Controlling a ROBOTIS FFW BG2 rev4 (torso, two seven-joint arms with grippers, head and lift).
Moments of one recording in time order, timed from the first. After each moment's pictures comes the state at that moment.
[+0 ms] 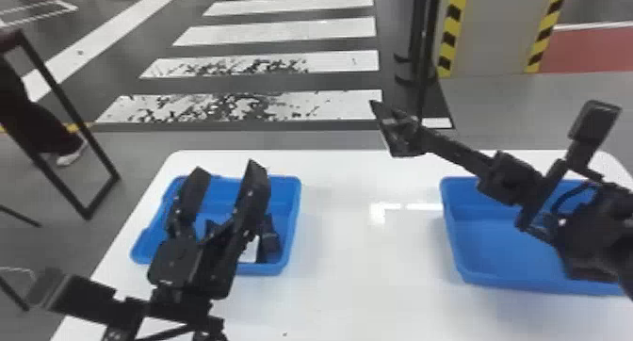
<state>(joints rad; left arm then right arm) 0.58 0.07 -0.04 -2.22 0.47 -0.24 -0.18 -0.19 -0.30 0.13 -1.64 -0.91 0.51 0.72</state>
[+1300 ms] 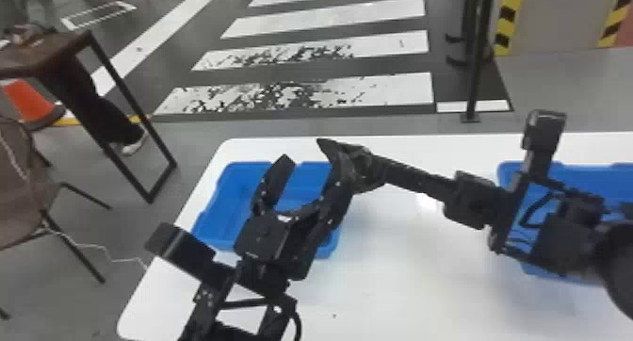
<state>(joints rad) 0.56 0.09 -0.07 -2.25 0.41 -0.10 -0.18 -0.26 -0.31 0.46 -1.62 -1.04 0.49 0.71</state>
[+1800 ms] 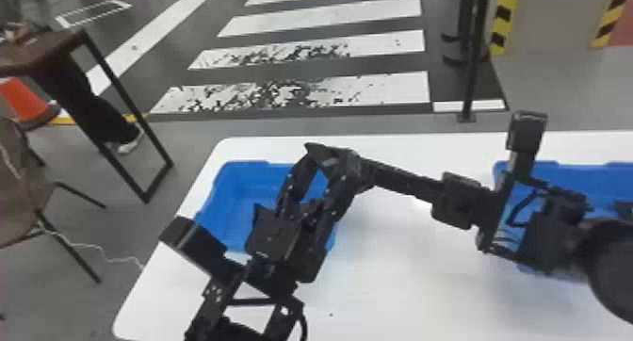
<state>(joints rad) 0.55 0.10 -0.09 -2.25 0.44 -0.02 -0.20 -0.28 -0.31 0.51 -1.60 -1.05 0.48 0.70</state>
